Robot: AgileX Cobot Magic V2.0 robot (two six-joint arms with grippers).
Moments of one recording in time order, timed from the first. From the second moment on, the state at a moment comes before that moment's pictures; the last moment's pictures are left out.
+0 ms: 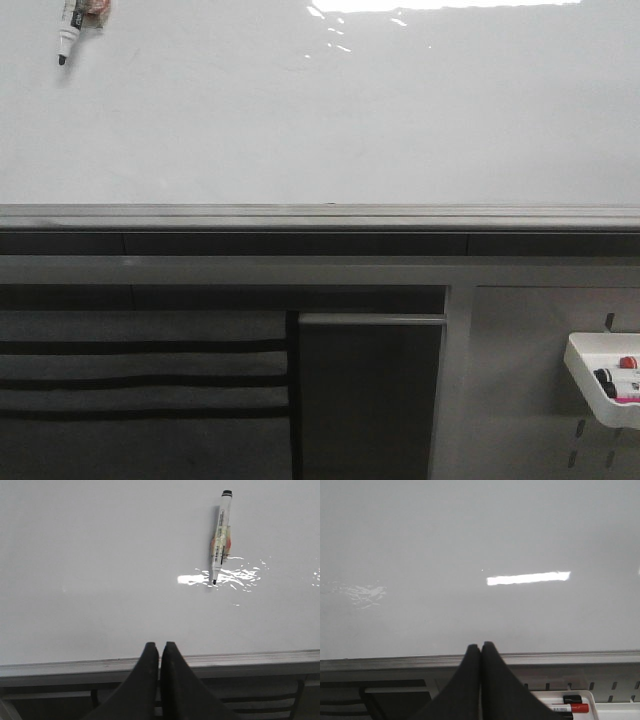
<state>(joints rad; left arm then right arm) -0.05 0.31 -0.62 -0.04 0.59 0.08 0.05 0.24 -0.57 0.02 0.57 0.05</state>
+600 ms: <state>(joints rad) -0.05 0.31 -0.62 0.02 0.60 0.08 0.05 0.24 -0.57 0.02 0.57 0.04</state>
